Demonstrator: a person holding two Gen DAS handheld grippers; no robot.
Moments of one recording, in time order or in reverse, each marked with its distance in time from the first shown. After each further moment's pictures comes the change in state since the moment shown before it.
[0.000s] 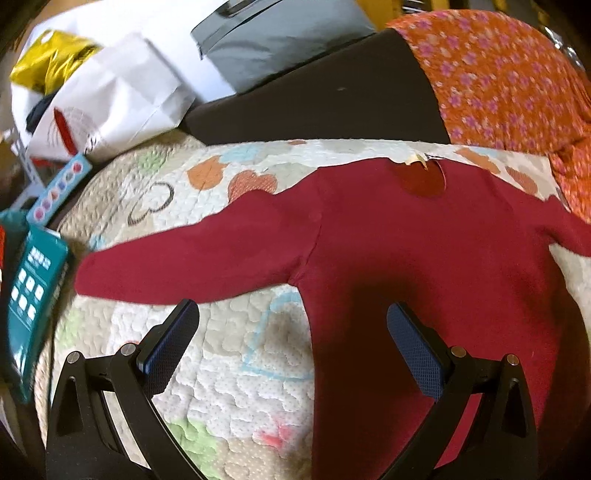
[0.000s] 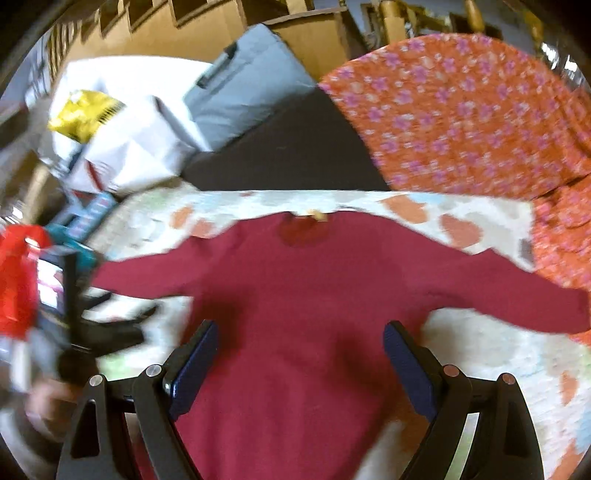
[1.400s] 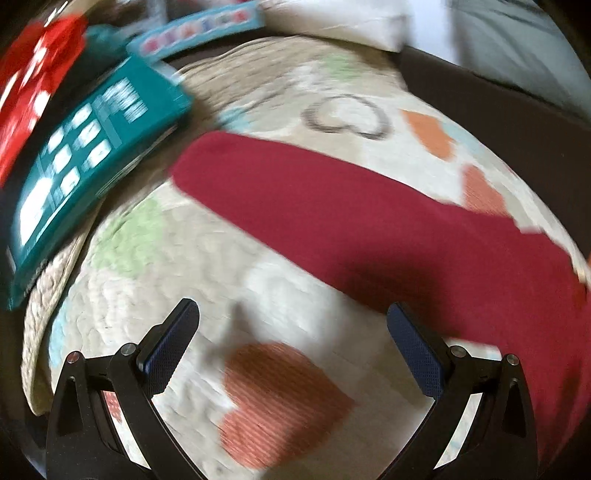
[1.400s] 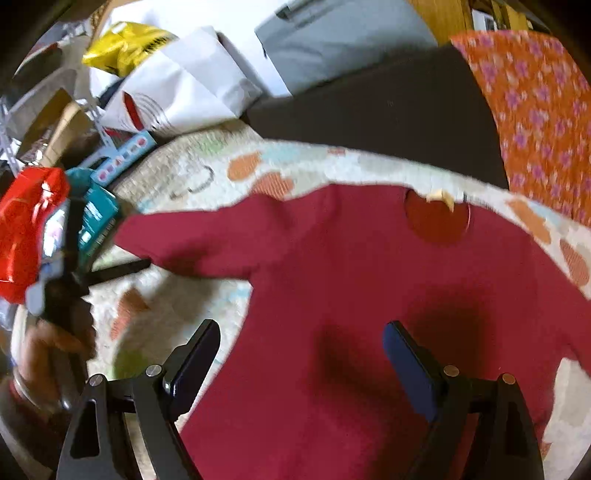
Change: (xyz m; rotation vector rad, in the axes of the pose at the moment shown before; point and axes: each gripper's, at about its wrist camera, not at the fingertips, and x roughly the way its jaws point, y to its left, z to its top) left arm 0.086 0.216 -0.039 -0.610 0.233 0.220; right arm 0.165 0.085 0.001 -0.189 0.161 0.041
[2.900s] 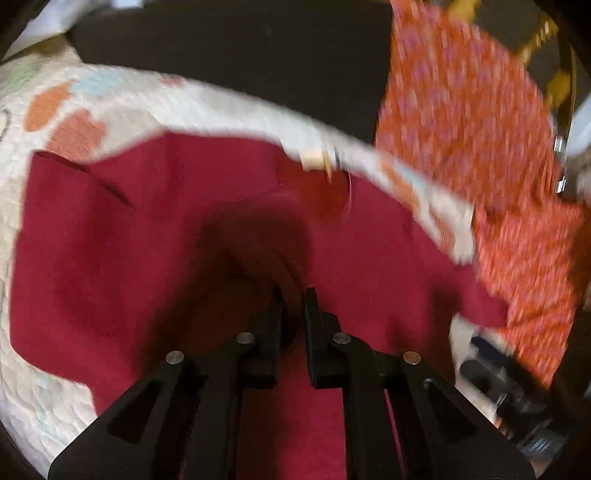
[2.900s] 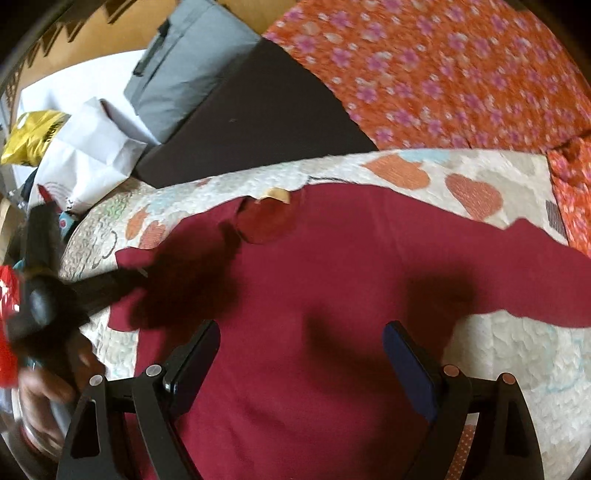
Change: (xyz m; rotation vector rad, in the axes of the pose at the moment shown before) left arm -0.055 -0.279 -0.085 0.457 0.205 -0.690; right arm -0.056 -0.154 -0.024 0.317 -0.071 -0.149
